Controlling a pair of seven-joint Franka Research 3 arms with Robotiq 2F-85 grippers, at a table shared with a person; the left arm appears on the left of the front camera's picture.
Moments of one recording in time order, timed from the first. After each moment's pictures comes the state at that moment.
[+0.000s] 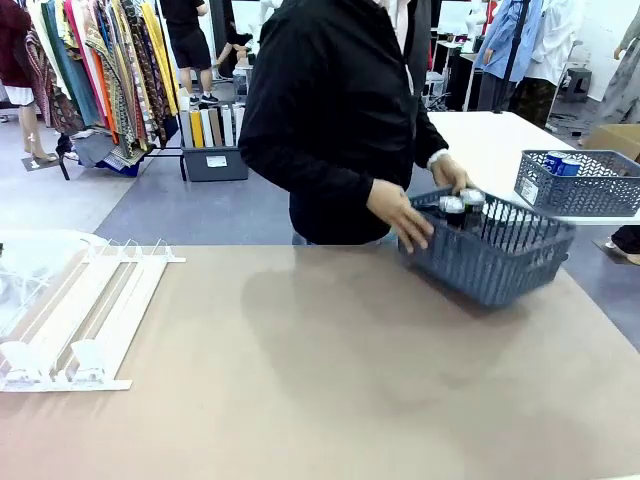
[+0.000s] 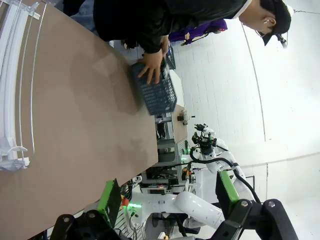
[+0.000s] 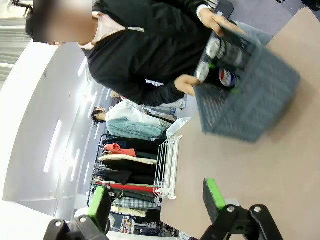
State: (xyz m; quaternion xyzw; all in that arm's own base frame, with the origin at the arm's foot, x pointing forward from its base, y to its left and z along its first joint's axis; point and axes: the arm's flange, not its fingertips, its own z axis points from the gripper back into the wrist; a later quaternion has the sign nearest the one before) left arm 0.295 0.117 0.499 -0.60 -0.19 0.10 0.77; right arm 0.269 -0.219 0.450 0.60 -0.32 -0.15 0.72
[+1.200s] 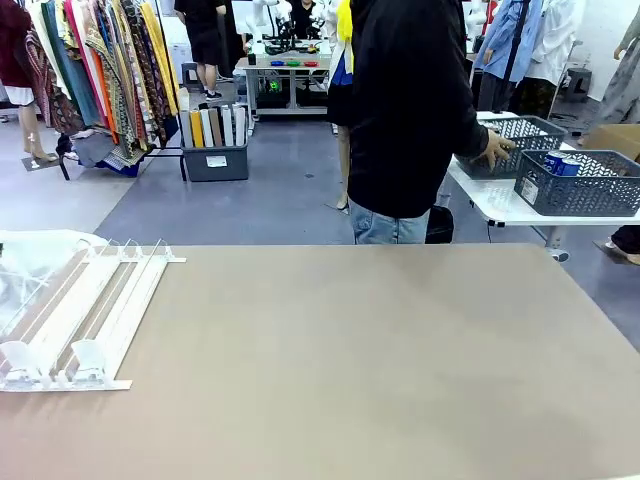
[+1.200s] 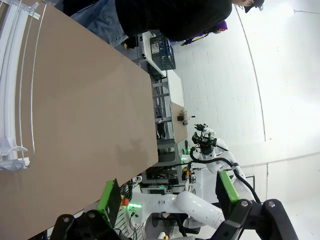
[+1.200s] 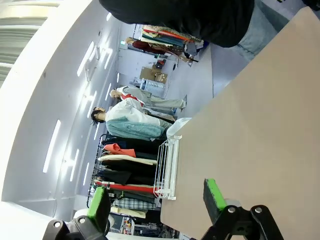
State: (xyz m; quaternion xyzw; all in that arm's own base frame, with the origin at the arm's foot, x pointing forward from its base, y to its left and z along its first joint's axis) left arm 0.295 0.117 0.499 -0.60 -0.19 0.09 0.77; right arm 0.269 -0.219 0.450 0.60 -0.32 -0.15 0.72
